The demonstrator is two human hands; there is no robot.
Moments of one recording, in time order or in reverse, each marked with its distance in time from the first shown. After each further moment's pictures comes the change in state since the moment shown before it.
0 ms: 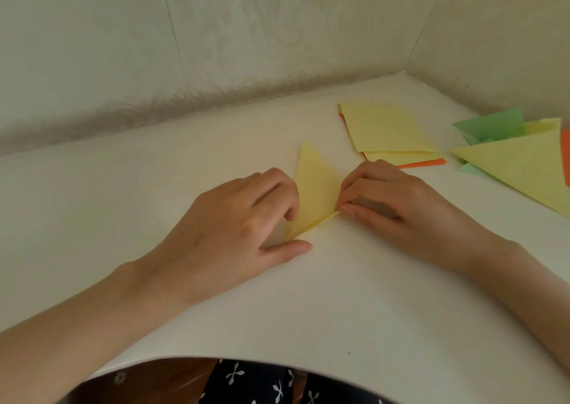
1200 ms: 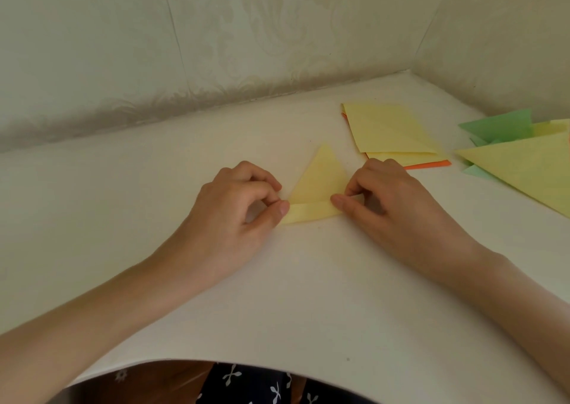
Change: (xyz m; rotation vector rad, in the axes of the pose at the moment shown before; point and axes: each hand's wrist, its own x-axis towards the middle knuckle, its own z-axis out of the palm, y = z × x) left_hand 0.007 -0.004 0.009 -0.383 -0.061 -0.554; right_hand 0.008 -0.012 0.013 -0.010 0.105 0.323
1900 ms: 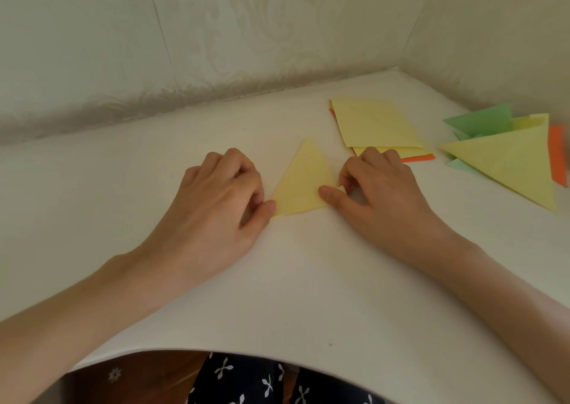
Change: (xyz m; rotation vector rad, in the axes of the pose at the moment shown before) left_hand -0.001 -0.006 0.004 0.407 0.114 0.229; right_hand 0.003 -0.001 0.001 -0.234 0.009 0.146
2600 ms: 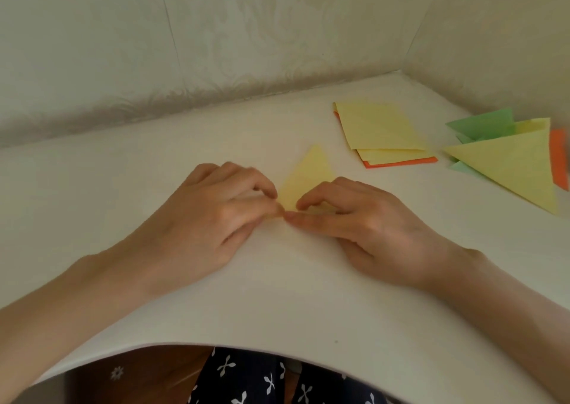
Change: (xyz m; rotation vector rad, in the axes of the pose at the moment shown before) left_hand -0.013 -0.015 -0.019 0.045 -0.077 0.333; right_hand -0.012 -0.007 -0.004 0.024 -0.110 -0.702
